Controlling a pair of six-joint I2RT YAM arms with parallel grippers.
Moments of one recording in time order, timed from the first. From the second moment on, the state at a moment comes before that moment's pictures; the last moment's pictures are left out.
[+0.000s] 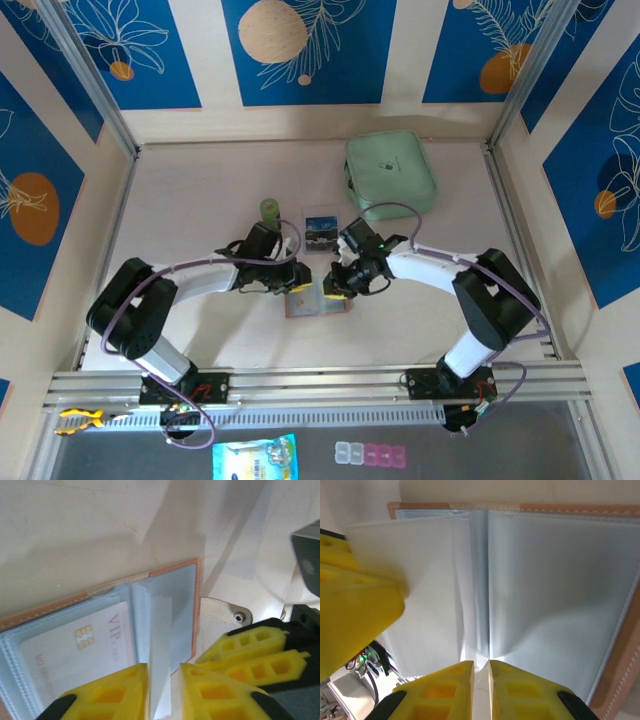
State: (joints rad) left arm -0.63 1.58 0.77 -0.11 0.58 -0.89; right arm 0.66 1.59 0.89 -0.47 -0.54 0.71
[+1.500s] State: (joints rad) left arm -0.73 1.78 0.97 -0.05 0.63 -0.93; right arm 0.54 1.26 0.74 -0.56 -0.49 0.73
